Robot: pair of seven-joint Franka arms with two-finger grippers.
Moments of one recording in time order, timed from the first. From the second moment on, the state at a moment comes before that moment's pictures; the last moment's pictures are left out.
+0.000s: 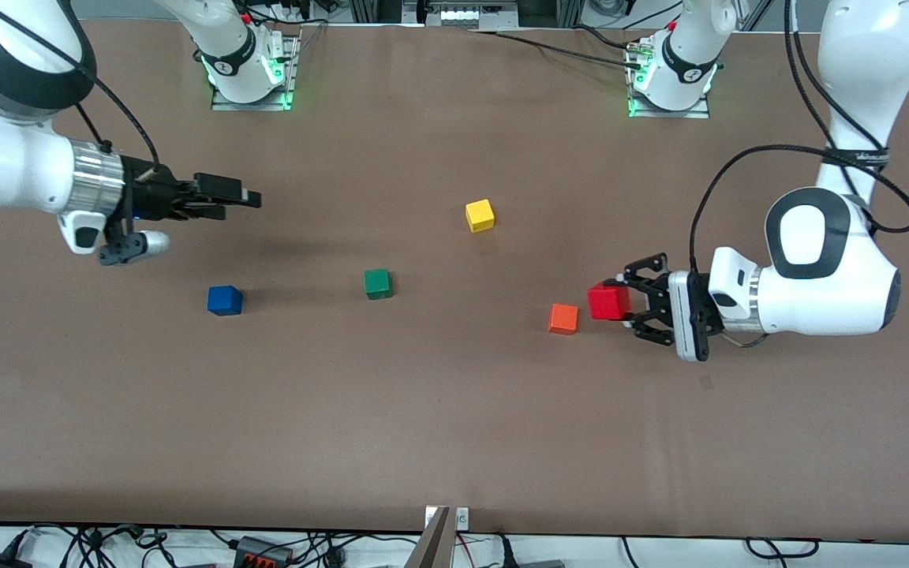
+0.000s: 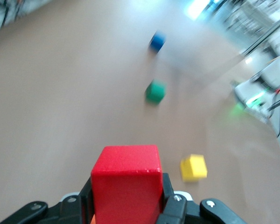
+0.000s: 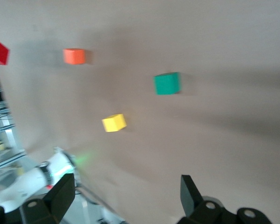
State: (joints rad) left arm 0.08 0.52 -0.27 -1.55 -0.85 1.86 1.39; right arm 0.16 0.14 -0.03 -1.77 0.68 1.67 -0.04
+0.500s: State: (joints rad) left arm -0.03 0.52 -0.35 -1.56 -1.27 2.10 1.75; right arm 0.16 0.24 -0.04 -1.77 1.01 1.66 -0.05
